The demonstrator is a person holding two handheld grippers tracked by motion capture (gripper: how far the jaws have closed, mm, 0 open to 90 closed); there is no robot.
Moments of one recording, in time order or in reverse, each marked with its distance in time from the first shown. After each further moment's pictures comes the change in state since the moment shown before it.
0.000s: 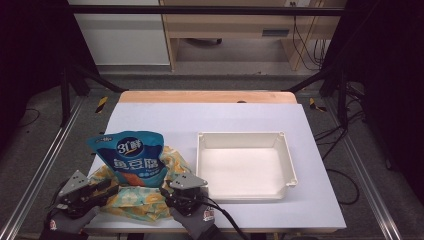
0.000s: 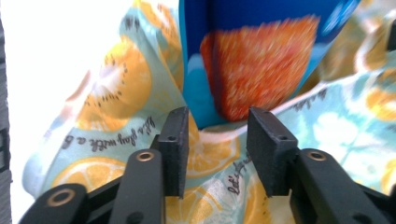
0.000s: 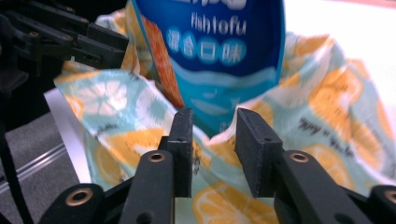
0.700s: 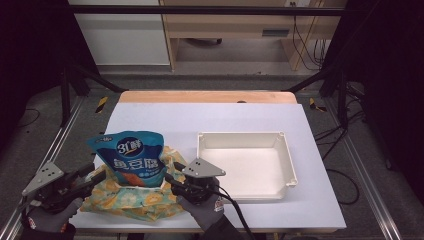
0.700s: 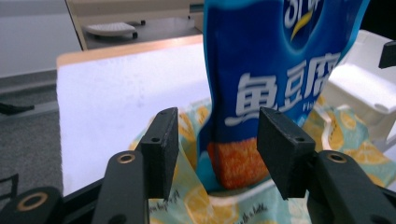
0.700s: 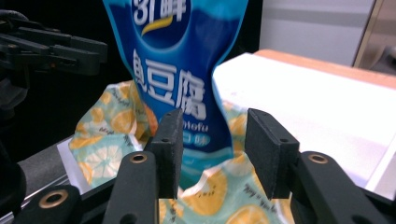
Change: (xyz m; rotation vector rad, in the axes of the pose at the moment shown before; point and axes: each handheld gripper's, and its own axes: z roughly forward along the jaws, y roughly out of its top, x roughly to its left) left arm 0.002 0.043 -0.045 -0.207 0.029 -0.008; right arm -0.014 0.045 -0.044 -0.151 -0.014 -0.008
